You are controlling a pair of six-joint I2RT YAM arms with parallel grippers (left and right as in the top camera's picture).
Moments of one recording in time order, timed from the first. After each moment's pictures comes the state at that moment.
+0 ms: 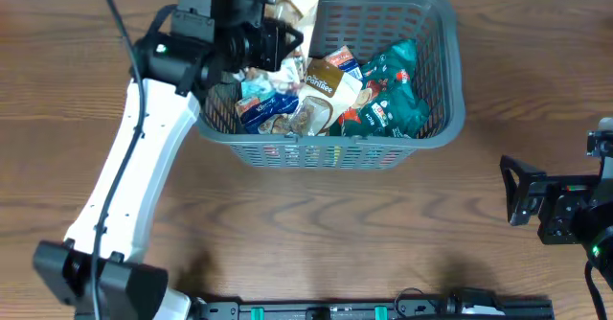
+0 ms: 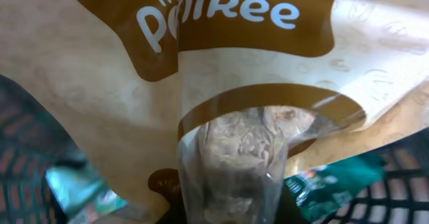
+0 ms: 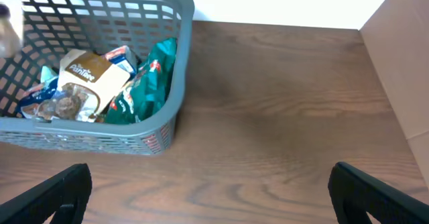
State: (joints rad) left arm -0.30 1.69 1.75 -0.83 0.40 -0.15; right arm -0.10 0.98 1.89 -1.52 -0.06 -0.08
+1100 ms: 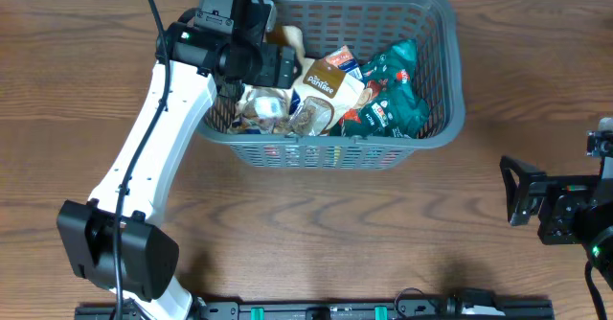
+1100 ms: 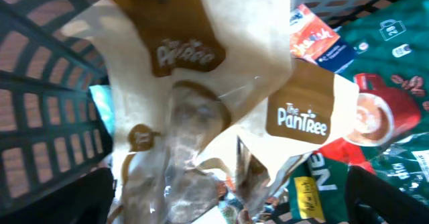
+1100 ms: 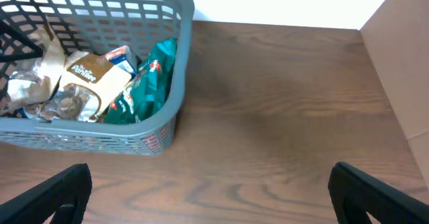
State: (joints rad) left arm -0.30 1.79 1.74 -0.97 0.24 -0.15; right arm -0.10 0.98 1.89 -1.52 -0.06 -0.08
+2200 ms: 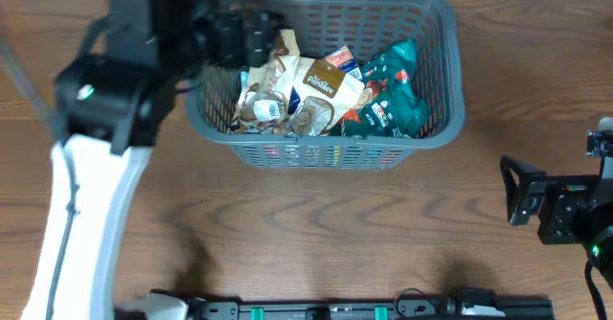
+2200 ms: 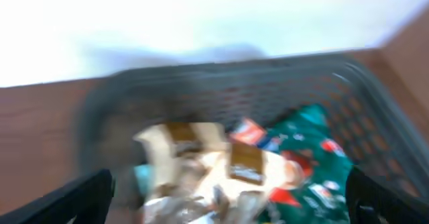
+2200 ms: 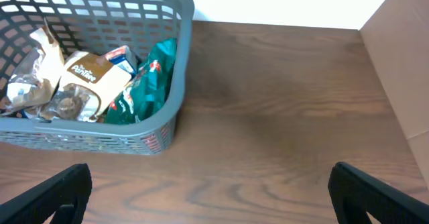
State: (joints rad) left arm -0.27 1.48 1.89 -0.97 0.15 -0.15; right arm -0.10 0.98 1.89 -1.52 -0.06 -0.08
